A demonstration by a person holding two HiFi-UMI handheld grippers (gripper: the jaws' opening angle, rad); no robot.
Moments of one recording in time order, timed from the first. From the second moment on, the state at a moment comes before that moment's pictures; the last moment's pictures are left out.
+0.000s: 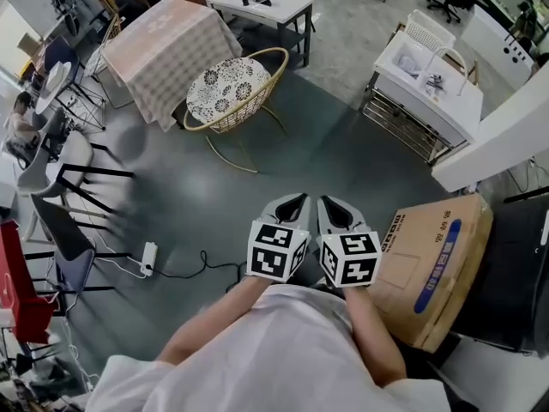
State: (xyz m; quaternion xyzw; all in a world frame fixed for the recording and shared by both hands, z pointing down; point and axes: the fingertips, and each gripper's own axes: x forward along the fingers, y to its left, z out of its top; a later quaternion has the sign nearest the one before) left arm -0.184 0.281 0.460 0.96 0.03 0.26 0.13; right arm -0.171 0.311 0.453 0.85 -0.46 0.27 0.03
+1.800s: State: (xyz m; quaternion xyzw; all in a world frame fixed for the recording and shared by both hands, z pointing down) left arm 0.024 0.188 0.470 0.94 -0.11 0.28 0.13; right arm 0.050 0.210 0.463 0.76 -0.58 0.28 0.05
